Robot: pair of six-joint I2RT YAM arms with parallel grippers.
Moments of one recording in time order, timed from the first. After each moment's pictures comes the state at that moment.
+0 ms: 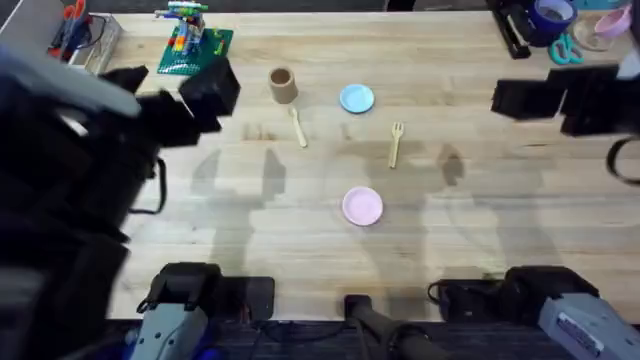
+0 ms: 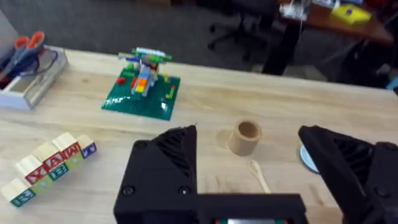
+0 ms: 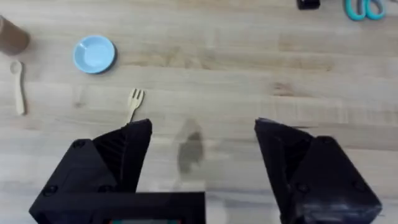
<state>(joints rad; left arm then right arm) 0.00 0.46 0.61 -0.37 0.01 -0.16 0.00 0.84 0.98 -0.87 -0.02 -0.02</state>
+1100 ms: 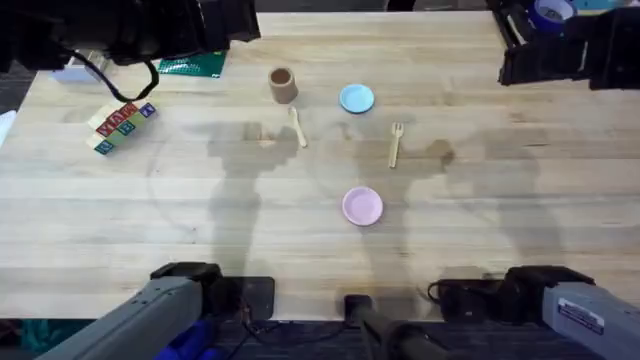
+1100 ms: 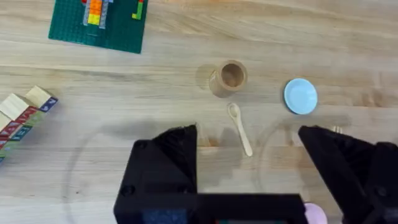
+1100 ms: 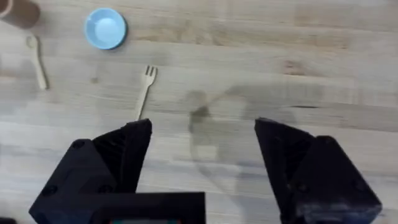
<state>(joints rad) 0.00 1.16 1.27 -0.90 0.16 -0.16 0.00 1.12 1.35 -1.19 -0.06 -0.02</state>
